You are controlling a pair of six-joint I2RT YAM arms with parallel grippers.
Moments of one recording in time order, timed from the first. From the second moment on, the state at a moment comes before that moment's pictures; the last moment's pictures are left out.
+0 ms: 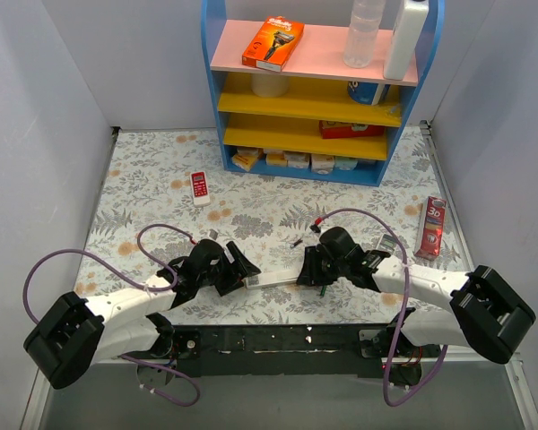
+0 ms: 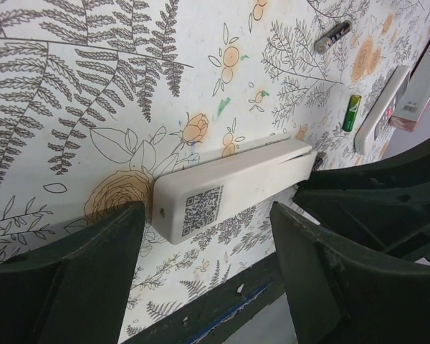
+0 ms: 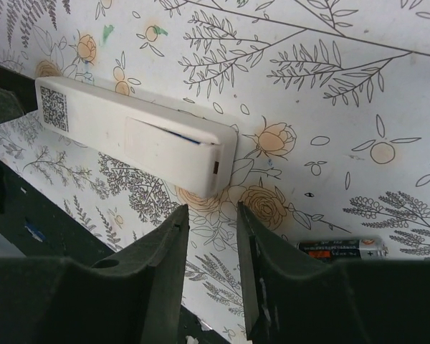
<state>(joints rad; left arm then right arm) -0.73 1.08 0.30 0.03 0.08 -1.24 0.82 1.24 0.47 -0.09 -0.19 0.67</state>
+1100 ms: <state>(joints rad) -0.73 0.95 0.31 -0.11 -0.04 -1.21 0.82 0.93 0.49 -0.13 -0.03 0.49</state>
